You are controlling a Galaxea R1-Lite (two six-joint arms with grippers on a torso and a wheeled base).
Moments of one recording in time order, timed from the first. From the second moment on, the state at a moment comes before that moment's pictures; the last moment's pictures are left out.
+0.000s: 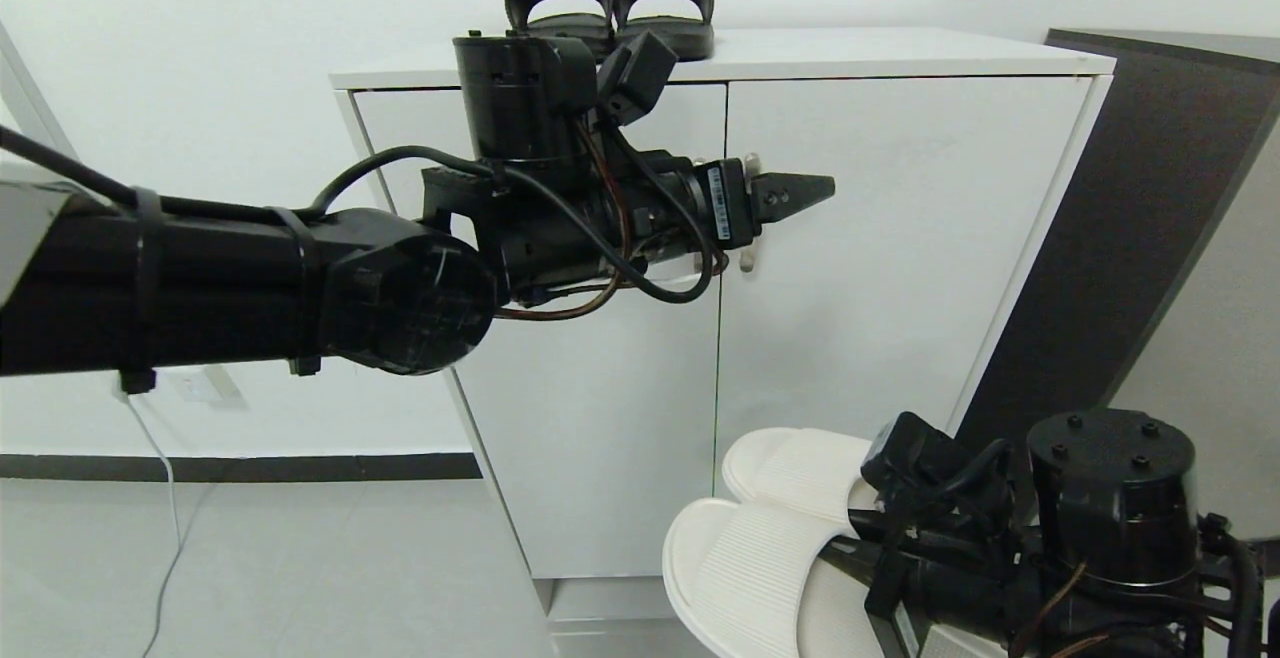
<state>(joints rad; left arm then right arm) -0.64 1.90 -1.49 -0.44 -0.33 -0.30 0.79 1.63 -0.47 -0.79 0.06 -0.18</state>
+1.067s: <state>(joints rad) -0.64 1.95 -1.48 -0.45 -0.32 -0.30 0.79 1.63 -0.44 -0.79 0.11 -0.19</state>
